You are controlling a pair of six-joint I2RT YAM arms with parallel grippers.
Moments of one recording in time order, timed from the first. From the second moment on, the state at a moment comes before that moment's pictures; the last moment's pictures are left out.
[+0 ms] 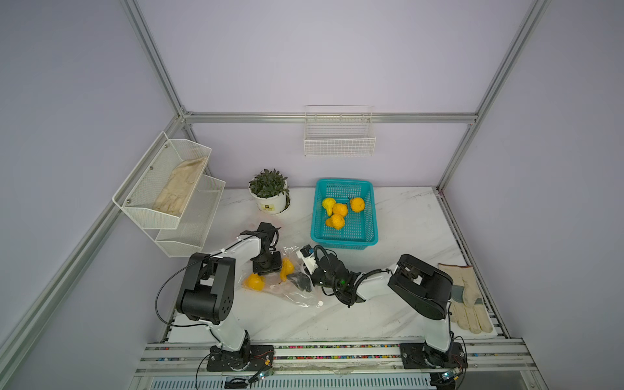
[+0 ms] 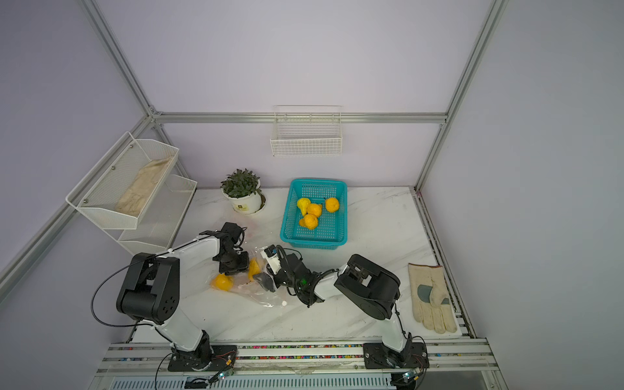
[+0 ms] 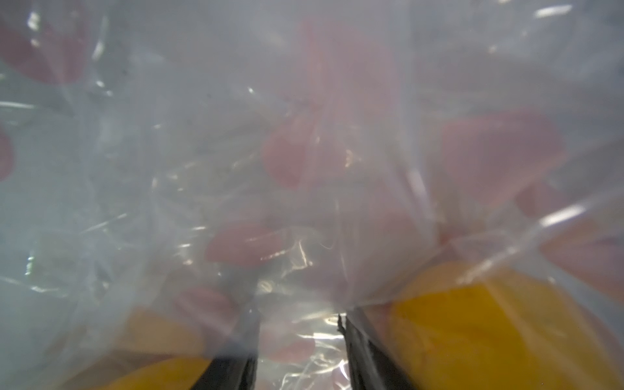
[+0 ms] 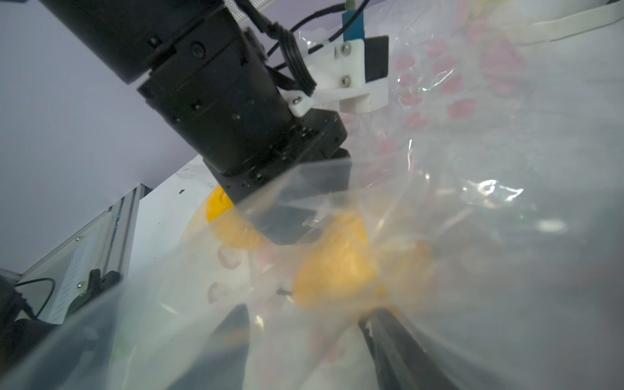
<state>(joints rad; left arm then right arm) -0.19 1.68 1.00 -0.78 0.07 -0.37 0.98 1.98 0.91 0.73 -0.14 0.33</state>
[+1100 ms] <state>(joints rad) -0.10 1.66 1.08 -0.66 0.21 -0.44 0.98 2.02 0.90 0.80 0.03 0.25</state>
